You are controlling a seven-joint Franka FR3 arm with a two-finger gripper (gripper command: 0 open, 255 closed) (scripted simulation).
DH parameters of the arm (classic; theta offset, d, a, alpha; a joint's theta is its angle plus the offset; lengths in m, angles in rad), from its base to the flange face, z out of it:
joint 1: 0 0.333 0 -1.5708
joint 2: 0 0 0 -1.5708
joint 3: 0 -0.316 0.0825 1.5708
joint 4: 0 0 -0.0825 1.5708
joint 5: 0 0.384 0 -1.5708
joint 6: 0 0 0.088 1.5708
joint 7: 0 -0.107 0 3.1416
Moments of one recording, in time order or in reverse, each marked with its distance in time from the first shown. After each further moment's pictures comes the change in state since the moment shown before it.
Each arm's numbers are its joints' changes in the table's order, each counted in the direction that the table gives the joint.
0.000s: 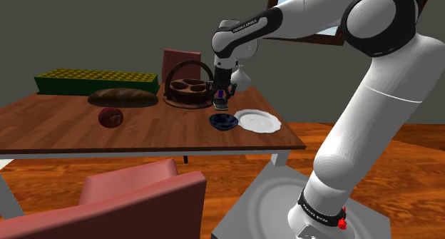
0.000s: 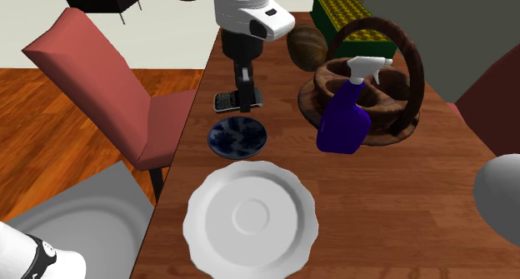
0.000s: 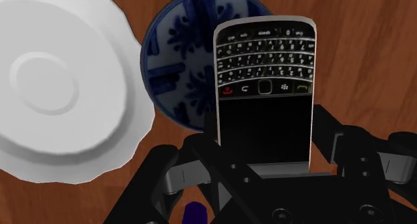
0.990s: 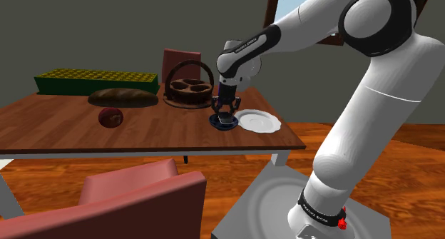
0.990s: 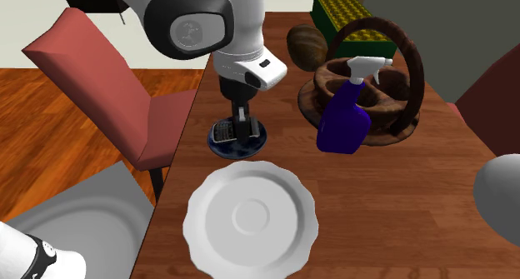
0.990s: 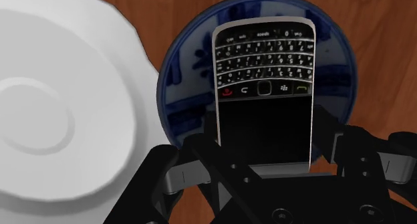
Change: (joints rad) arm -0.014 0.009 0.019 0.176 0.007 -0.182 0.049
